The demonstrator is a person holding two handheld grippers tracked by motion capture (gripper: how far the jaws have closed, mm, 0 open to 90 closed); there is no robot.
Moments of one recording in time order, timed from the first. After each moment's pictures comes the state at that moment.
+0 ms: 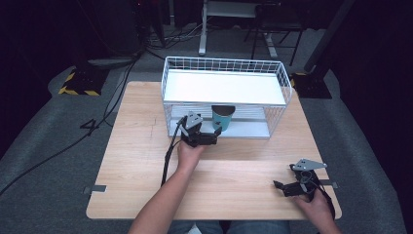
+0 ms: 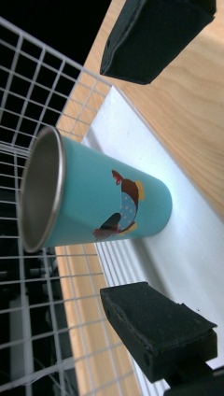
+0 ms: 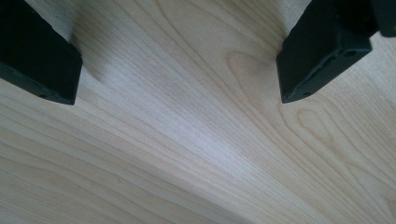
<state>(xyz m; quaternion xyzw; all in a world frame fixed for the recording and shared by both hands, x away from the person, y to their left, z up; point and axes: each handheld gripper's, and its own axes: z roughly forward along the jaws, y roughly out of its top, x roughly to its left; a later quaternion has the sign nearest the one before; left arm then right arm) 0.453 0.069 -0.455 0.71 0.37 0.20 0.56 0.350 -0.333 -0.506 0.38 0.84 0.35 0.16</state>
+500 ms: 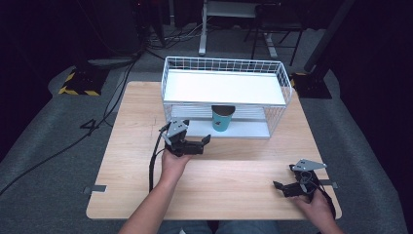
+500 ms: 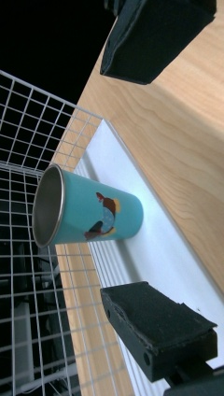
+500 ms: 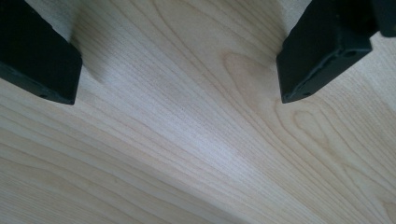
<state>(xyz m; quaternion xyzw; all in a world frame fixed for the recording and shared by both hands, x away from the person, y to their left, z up) 0.404 0.112 -0.428 0.72 0.37 0.18 0.57 0.349 -0.332 -0.506 0.38 0.84 0.35 0.16</state>
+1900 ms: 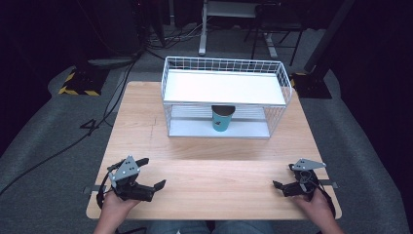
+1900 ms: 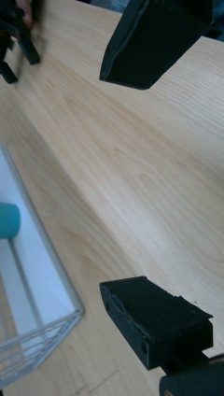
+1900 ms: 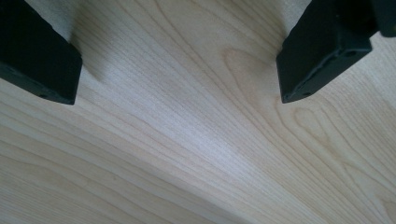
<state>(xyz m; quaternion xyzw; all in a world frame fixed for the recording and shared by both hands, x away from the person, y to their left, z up) 0.294 0.230 -0.451 0.80 0.33 0.15 0.48 0.351 -0.331 -0.506 0.38 0.84 0.35 0.16</state>
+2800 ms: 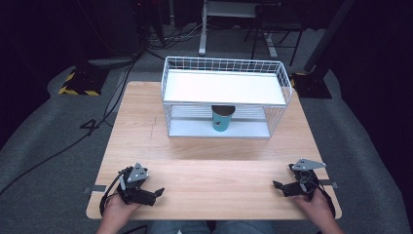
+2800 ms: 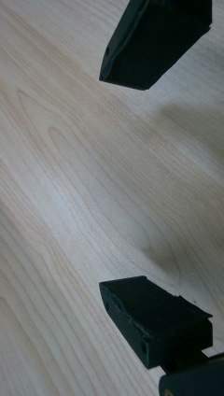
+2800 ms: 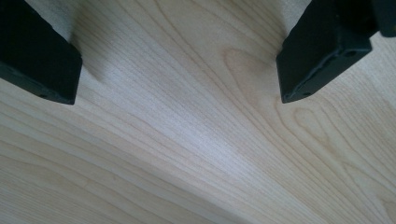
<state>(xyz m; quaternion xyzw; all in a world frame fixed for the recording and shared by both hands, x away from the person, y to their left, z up) 0.305 0.226 -0.499 0.85 0.37 0.13 0.36 0.351 -0.331 -0.506 0.38 0.84 0.35 0.16</state>
